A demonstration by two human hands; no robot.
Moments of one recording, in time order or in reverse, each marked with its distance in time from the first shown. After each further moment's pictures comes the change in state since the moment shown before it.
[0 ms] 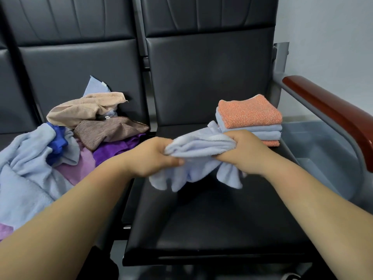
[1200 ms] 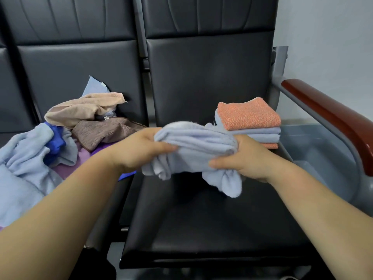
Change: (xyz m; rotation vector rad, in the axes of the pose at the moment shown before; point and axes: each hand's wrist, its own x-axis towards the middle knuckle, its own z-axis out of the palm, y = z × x) left_hand -0.011 0.020 -0.018 -0.324 0.023 -0.086; right_hand -0.011 -0.004 -0.005 0.176 -0.179 -0.008
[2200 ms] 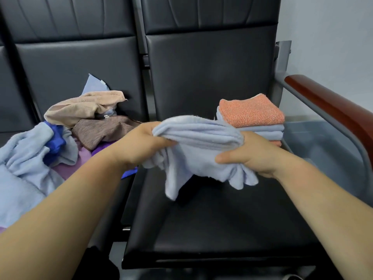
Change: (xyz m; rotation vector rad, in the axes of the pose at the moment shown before) left_hand 0.007 -0.001 0.000 -0.002 0.115 -0.034; right_hand 0.005 -0.001 -0.007 0.057 -0.027 0.034
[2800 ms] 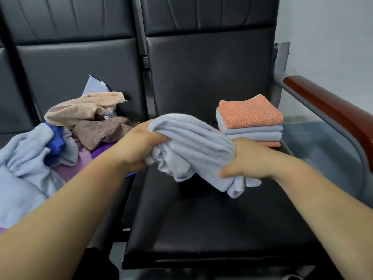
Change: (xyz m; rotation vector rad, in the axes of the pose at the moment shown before) left_hand 0.005 -0.009 0.002 -0.367 -0.017 0.046; right_hand -0.001 -0.002 0.001 -0.445 0.004 0.141
